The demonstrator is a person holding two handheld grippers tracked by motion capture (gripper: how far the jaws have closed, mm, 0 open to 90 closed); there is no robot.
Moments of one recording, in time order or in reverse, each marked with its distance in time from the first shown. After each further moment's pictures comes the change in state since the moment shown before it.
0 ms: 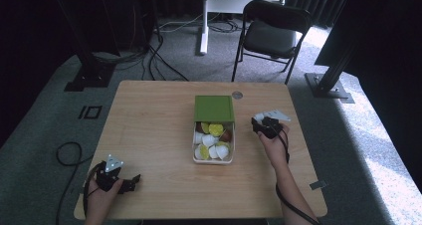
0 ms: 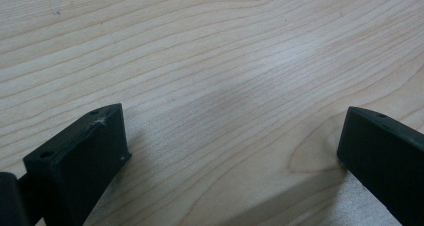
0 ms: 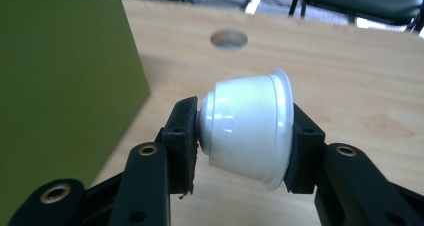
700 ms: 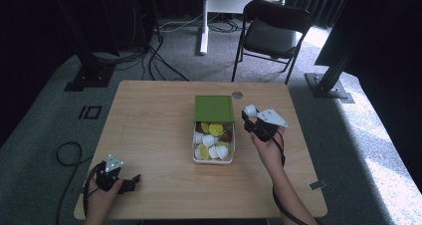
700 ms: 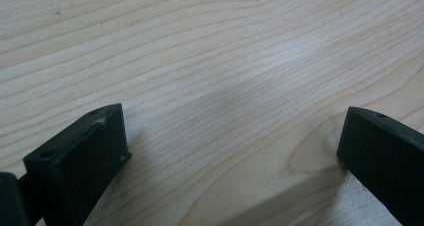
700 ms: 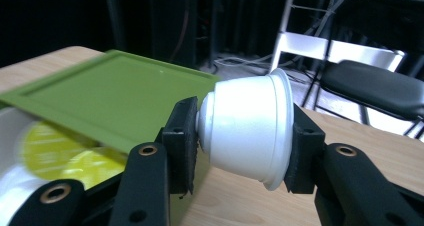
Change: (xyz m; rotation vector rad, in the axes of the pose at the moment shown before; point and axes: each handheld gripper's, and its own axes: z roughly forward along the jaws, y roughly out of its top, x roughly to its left) left arm 0.000 0.000 0.000 0.000 0.000 0.000; right arm 0.049 0.033 -0.050 -0.260 0.063 -0.114
